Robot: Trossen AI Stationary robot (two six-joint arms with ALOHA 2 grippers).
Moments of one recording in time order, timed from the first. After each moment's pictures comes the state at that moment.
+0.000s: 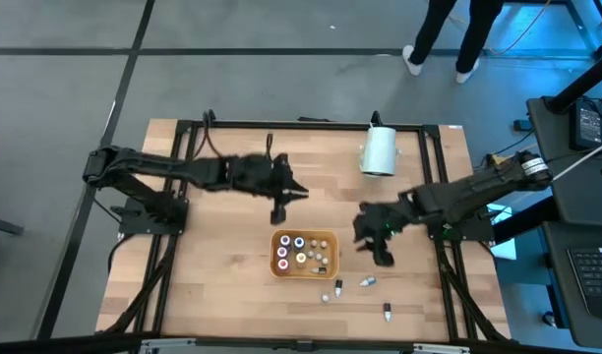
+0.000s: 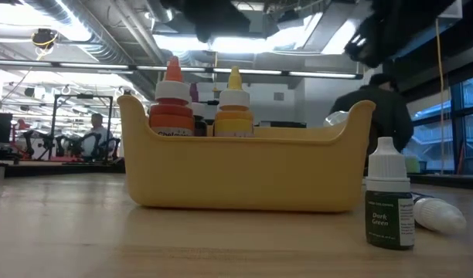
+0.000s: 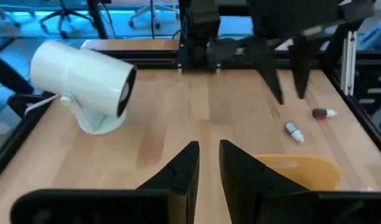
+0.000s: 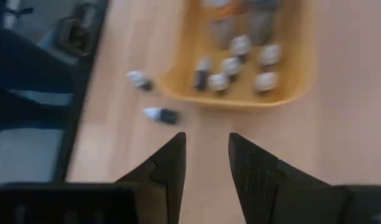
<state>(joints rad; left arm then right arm) 0.02 1.40 1.09 -0.11 -0.03 0.00 0.29 1.28 0.96 -0.59 -0.13 0.27</state>
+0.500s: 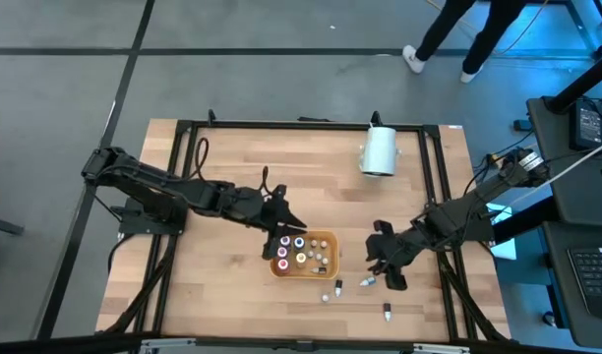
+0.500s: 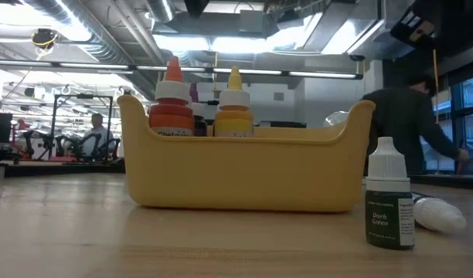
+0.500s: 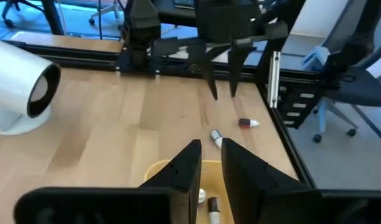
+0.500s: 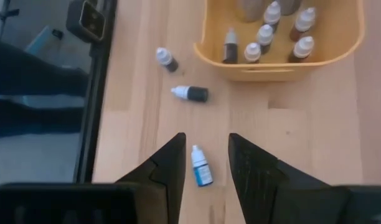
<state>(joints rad) -0.22 1.40 1.09 -0.06 -0.11 -0.22 0.56 1.27 0.96 -0.63 0.06 0.55</state>
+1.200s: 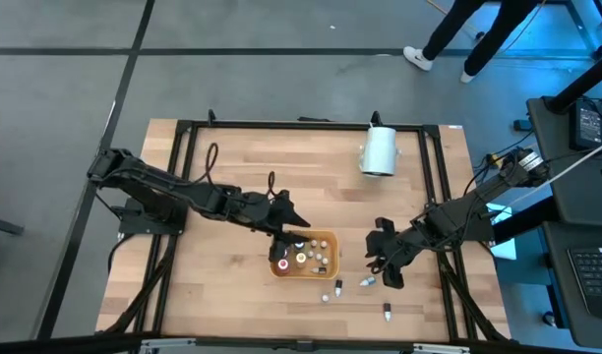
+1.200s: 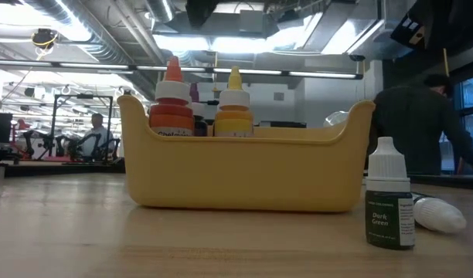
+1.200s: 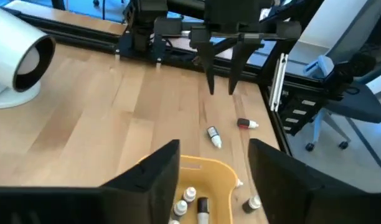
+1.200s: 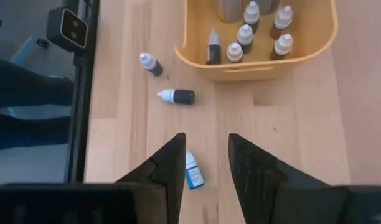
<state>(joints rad) -0.23 1.45 1.09 -0.02 -0.11 -0.34 0.56 1.27 0.96 -0.65 0.11 0.60</state>
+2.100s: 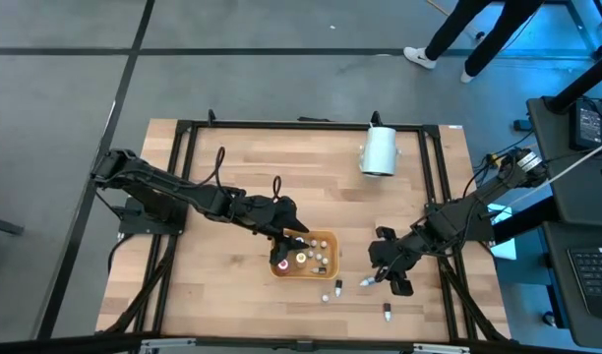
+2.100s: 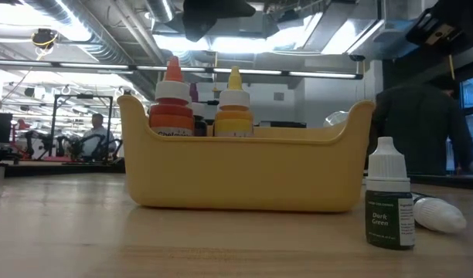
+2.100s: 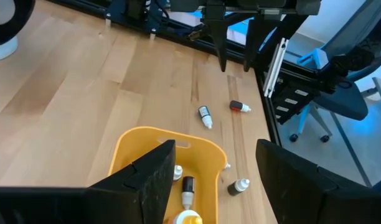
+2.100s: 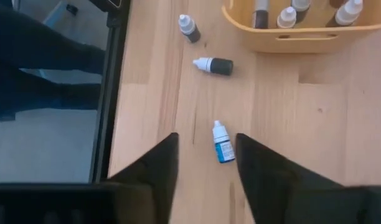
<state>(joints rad) -0.23 1.49 1.09 -0.06 -0.05 -0.45 0.59 1.28 0.96 -0.66 -0.03 0.57</state>
